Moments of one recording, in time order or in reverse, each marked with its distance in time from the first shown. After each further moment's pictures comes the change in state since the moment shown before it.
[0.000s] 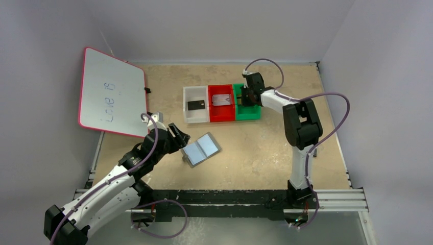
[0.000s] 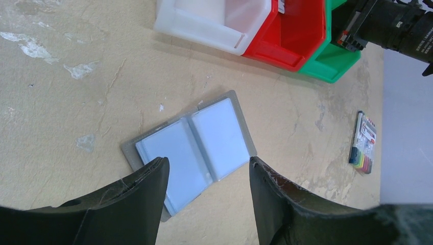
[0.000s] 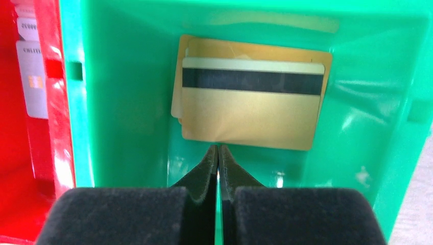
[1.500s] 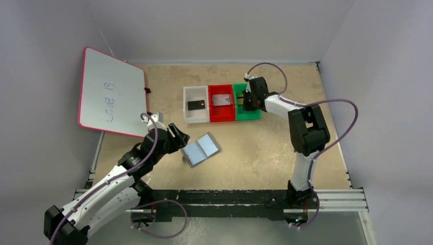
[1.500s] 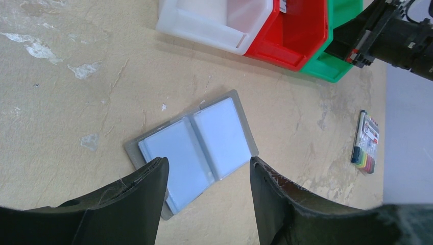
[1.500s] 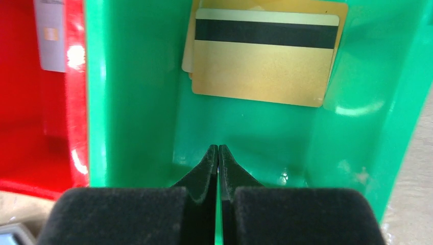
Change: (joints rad) left arm 0.000 -0.004 0.010 -0.019 -0.004 0.011; right arm 0.000 -0.127 -0.139 0.046 -0.053 -0.005
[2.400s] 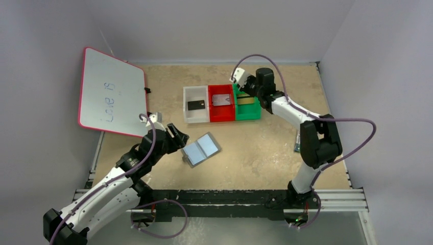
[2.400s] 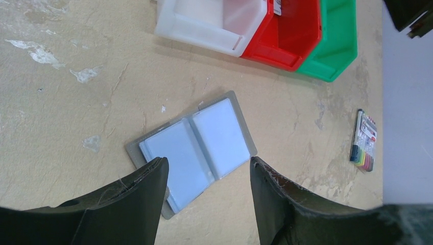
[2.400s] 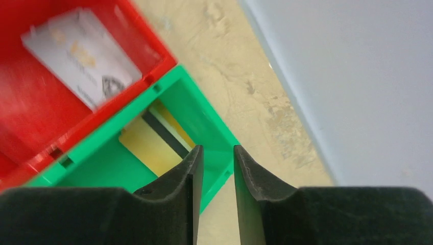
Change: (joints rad) left arm 0.000 -0.034 0.002 -0.015 -0.001 0.025; right arm 0.005 -0.148 -0.050 0.256 -0.080 -1.104
